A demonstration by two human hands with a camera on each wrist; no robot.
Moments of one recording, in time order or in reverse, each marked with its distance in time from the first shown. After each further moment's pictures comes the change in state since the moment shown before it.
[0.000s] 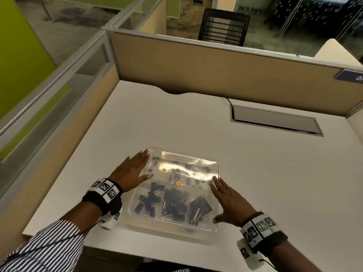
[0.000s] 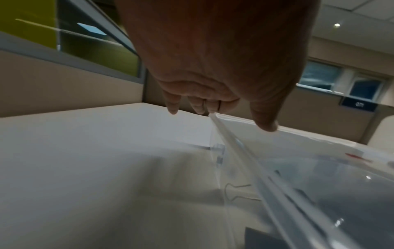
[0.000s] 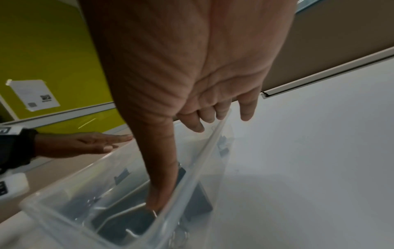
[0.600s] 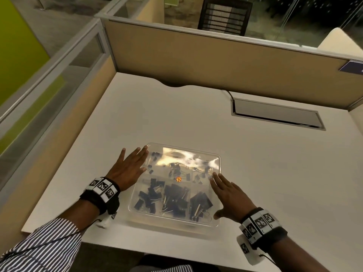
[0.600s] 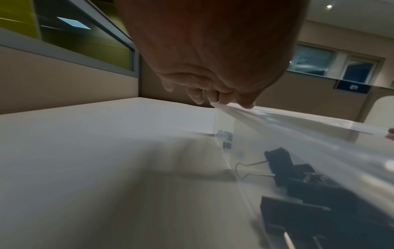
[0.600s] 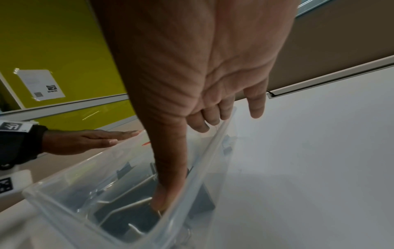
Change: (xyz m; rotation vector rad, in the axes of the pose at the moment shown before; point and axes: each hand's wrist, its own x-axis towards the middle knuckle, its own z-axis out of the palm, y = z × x) left_hand -0.003 -0.006 0.010 0.129 0.090 0.022; right_hand 0.006 -0.002 0.003 -0.092 -0.021 0.022
